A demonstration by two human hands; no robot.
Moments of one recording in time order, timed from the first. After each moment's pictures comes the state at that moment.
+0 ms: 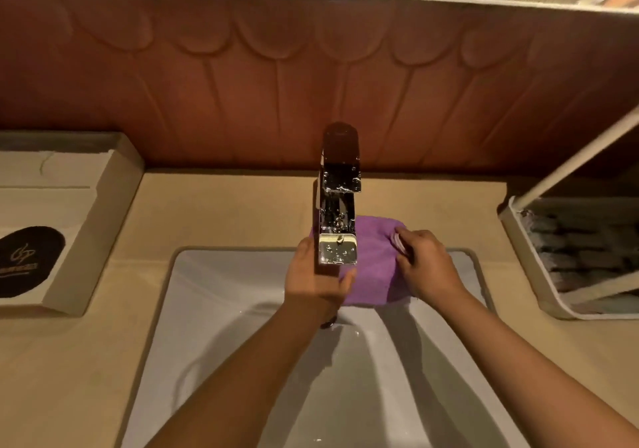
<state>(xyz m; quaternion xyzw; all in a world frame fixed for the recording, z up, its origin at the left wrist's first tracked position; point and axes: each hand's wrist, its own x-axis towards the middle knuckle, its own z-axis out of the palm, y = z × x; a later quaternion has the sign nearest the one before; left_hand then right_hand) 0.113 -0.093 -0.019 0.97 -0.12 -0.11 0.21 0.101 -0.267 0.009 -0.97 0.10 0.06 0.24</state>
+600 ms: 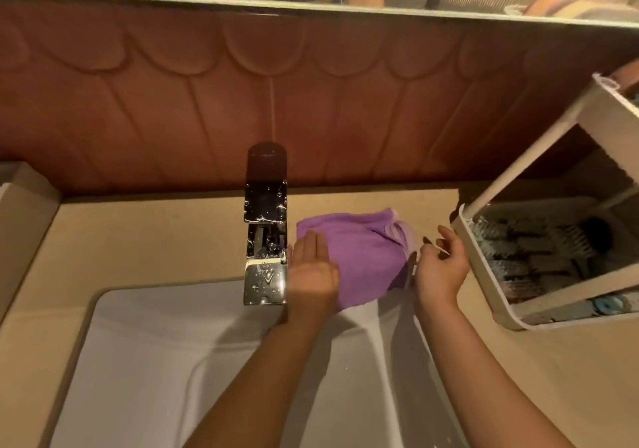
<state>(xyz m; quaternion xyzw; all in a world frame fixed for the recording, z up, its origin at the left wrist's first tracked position) 0.147 -0.182 -0.027 0.98 -0.15 -0.06 0.13 0.118 -0.332 -0.010 -0.67 0.43 -0.26 0.55</state>
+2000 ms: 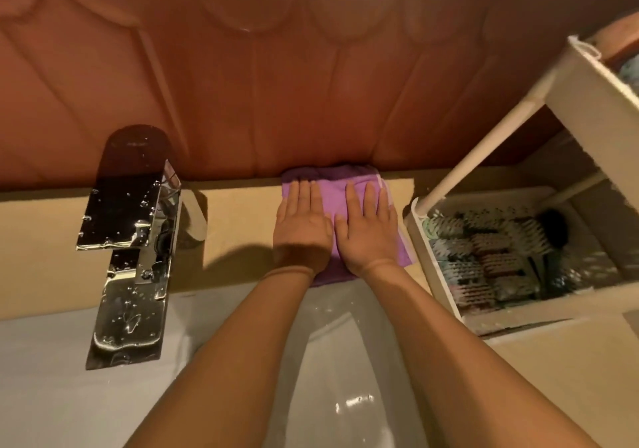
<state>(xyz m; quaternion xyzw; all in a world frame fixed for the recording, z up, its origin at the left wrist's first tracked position) 0.216 -0.291 -0.059 0.97 -0.18 -0.05 0.14 0.179 -0.387 -0.049 -0.98 0.17 0.04 0.07</state>
